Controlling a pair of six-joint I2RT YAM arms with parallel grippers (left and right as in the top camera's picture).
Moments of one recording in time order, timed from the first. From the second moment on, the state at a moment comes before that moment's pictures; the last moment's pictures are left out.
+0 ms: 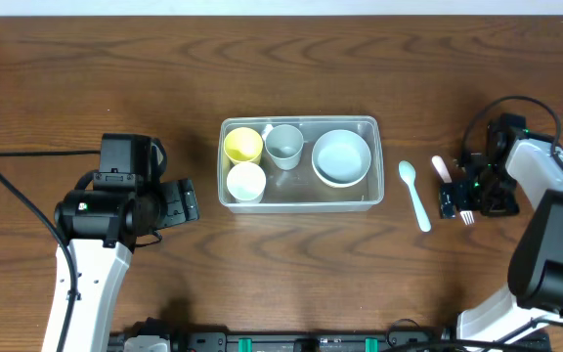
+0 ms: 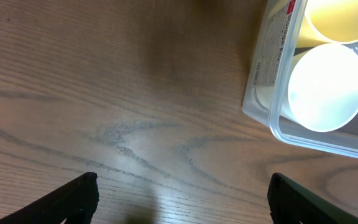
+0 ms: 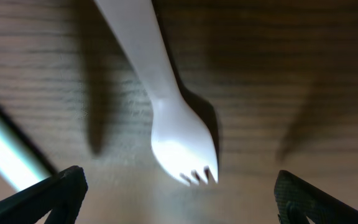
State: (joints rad) left arm -0.05 1.12 1.04 -1.14 0.02 -0.28; right arm -0.25 1.84 1.09 -0.96 0.04 -0.26
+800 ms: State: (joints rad) left arm -0.05 1.12 1.04 -1.14 0.02 -0.28; right arm -0.25 1.88 1.10 -0.92 0.06 -0.26
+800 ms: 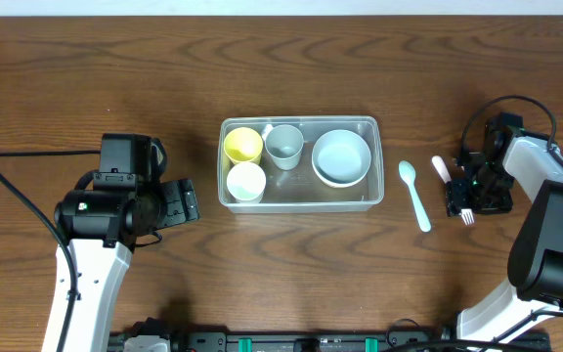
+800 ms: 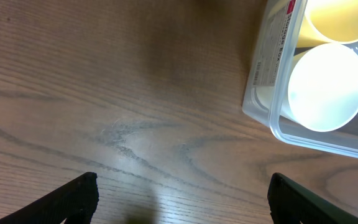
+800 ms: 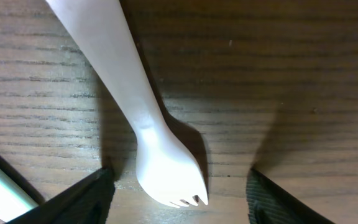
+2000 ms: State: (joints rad) left arm -0.05 1.12 1.04 -1.14 0.02 -0.28; right arm -0.25 1.88 1.11 -0.87 0.04 -0.24
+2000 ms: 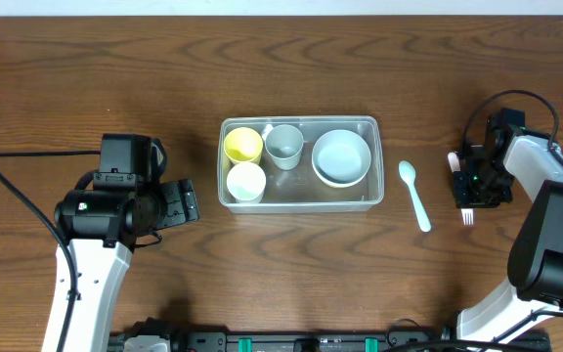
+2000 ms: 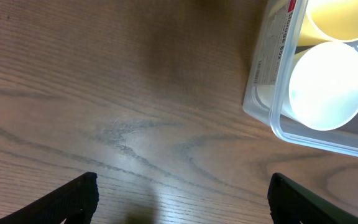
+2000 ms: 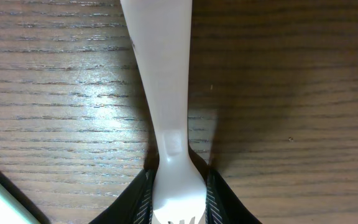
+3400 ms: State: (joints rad) left arm -0.05 1.12 1.04 -1.14 0.02 -0.28; right arm 0.20 1.35 1.25 -0.92 -0.07 -0.28
